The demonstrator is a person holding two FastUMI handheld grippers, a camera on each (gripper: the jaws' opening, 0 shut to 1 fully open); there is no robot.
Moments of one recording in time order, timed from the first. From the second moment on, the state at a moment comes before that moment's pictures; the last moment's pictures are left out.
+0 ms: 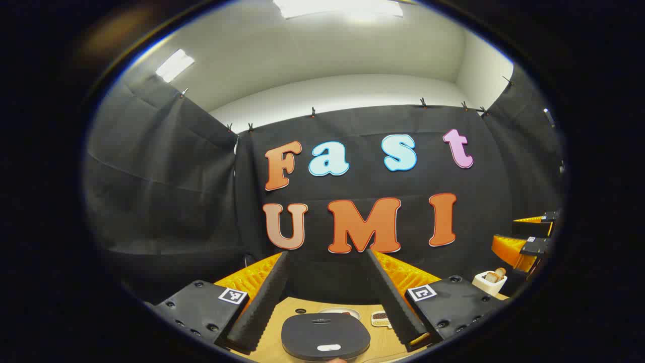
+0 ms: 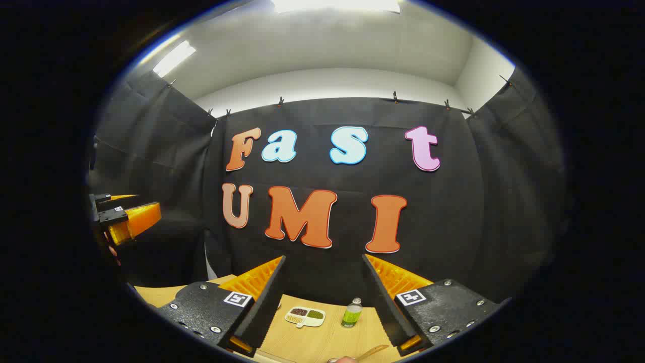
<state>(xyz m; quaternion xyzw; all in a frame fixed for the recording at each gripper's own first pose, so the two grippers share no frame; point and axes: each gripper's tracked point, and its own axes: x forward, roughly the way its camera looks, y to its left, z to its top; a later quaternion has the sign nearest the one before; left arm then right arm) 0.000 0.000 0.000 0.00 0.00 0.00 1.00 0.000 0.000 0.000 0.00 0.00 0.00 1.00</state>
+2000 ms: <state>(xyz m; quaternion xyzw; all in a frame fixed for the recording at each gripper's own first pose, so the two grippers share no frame) 0.023 -0.014 -0.027 0.00 0.04 -0.06 1.00 0.009 0.002 -0.004 0.04 0.02 -0.02 1.00</state>
